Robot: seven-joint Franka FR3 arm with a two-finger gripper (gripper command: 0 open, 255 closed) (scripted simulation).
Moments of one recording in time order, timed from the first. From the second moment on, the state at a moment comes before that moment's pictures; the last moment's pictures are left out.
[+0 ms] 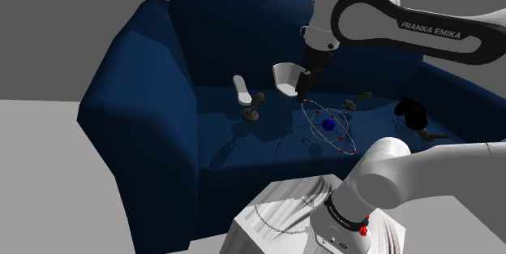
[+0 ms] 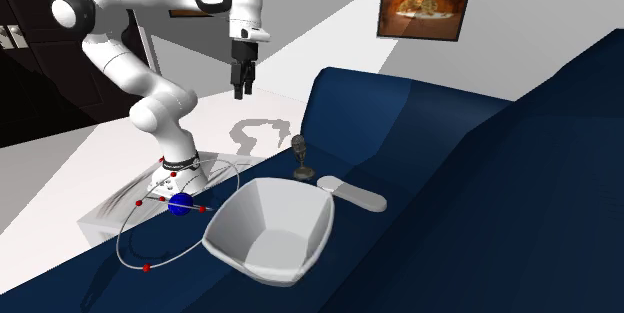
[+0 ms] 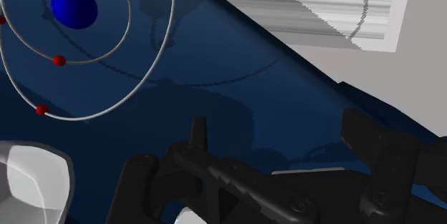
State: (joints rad) arm 0.00 -0.76 0.07 -2.43 -0.11 1.57 -0.06
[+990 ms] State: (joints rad) arm -0.09 -0.33 0.05 -2.33 -0.10 1.97 0.12
